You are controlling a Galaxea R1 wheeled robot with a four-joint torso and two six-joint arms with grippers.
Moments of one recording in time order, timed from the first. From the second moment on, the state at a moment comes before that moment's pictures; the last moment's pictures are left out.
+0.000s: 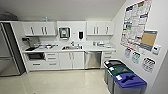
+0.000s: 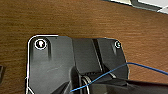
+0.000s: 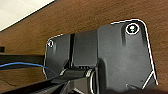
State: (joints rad) left arm 1.50 2.68 -2.16 0.00 -0.10 0.03; right arm -1.53 2.71 -2.22 0.21 0.08 -0.13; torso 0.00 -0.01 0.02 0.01
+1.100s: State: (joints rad) left arm 1.50 2.67 -2.17 0.00 -0.10 0.03; right arm -1.52 2.71 -2.22 0.21 0.08 -0.13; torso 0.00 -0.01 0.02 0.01
